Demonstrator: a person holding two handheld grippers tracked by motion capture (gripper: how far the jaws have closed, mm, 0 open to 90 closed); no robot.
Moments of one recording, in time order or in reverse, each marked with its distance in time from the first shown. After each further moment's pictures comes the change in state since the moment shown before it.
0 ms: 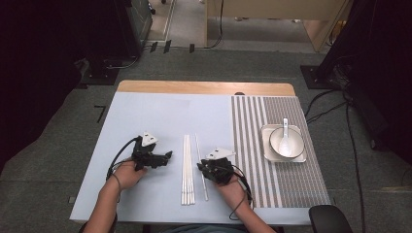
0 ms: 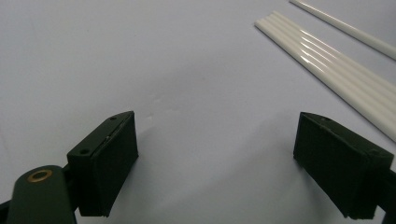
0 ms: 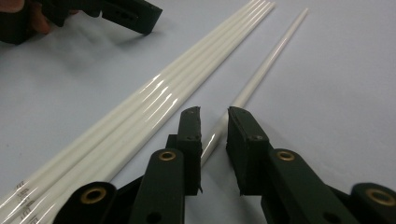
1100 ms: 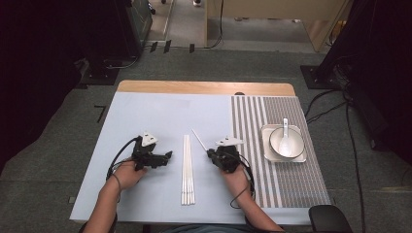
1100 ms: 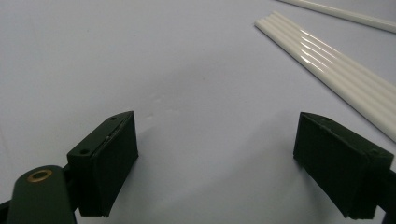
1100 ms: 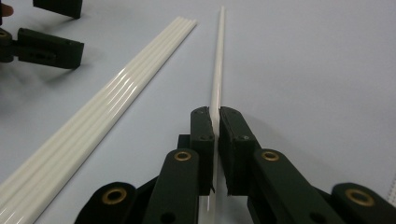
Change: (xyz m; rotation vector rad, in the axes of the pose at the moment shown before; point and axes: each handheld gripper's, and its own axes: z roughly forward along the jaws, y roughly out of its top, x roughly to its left) left arm 0.000 0.000 0.000 0.002 0.000 0.002; right arm -0.040 0.011 0.004 -0.024 -0.075 0.131
